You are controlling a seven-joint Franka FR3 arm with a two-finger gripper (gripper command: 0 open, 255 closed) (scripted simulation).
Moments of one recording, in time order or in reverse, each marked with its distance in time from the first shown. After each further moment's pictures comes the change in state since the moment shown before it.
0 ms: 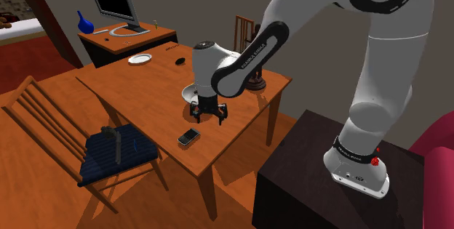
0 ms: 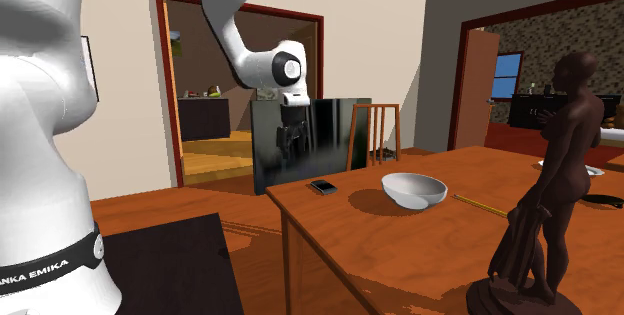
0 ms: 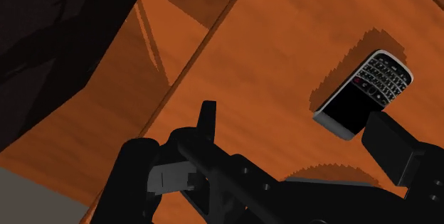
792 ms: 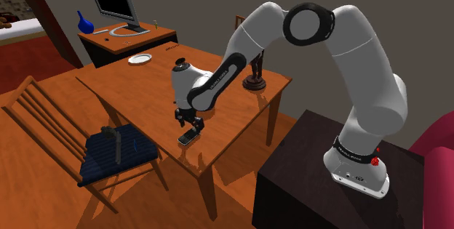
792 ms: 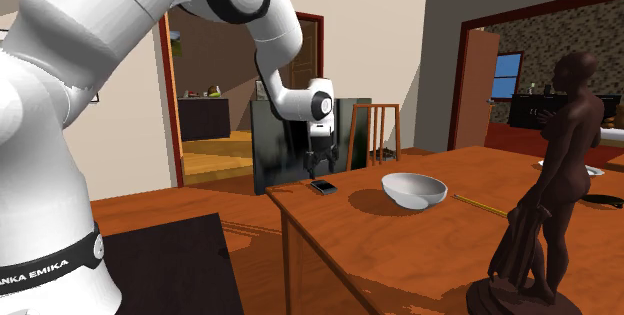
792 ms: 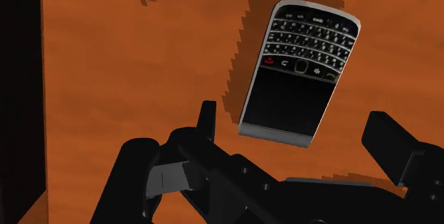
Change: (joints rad) arm 0.224 0.472 -0.237 0.464 -0.184 0.003 0.432
